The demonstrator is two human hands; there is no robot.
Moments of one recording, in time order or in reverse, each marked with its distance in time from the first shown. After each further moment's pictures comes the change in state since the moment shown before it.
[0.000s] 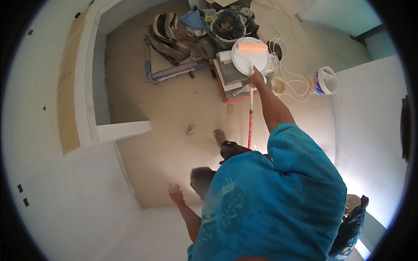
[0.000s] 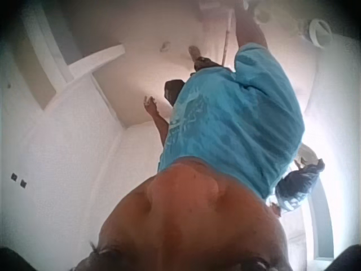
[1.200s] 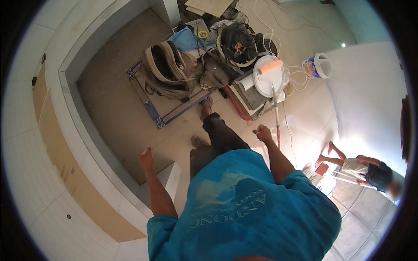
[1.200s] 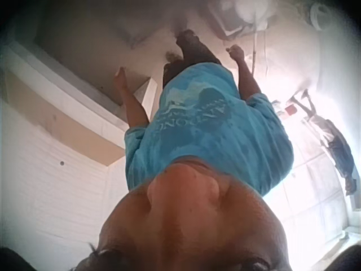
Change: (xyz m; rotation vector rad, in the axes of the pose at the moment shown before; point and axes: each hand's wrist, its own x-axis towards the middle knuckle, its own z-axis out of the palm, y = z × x) left_hand 0.482 0.572 0.170 0.471 -0.265 0.495; right_hand -0.002 -0.104 0.205 -0.144 0.097 0.280
